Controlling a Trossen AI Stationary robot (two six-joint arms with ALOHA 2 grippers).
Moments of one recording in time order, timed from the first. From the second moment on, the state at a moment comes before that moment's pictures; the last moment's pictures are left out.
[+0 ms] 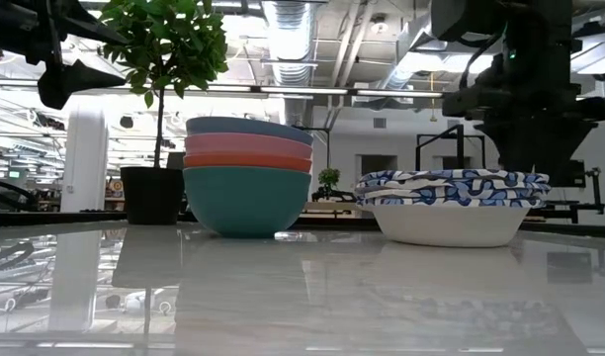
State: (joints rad) left arm -0.35 0.01 0.37 -0.46 -0.78 -0.67; right arm 0.23 1.51 0.98 -1.04 0.12 1.54
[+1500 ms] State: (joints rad) left arm -0.35 0.01 0.37 -0.48 -0.80 -0.67; right arm 0.15 1.51 1.32 -1.38 0.22 1.36
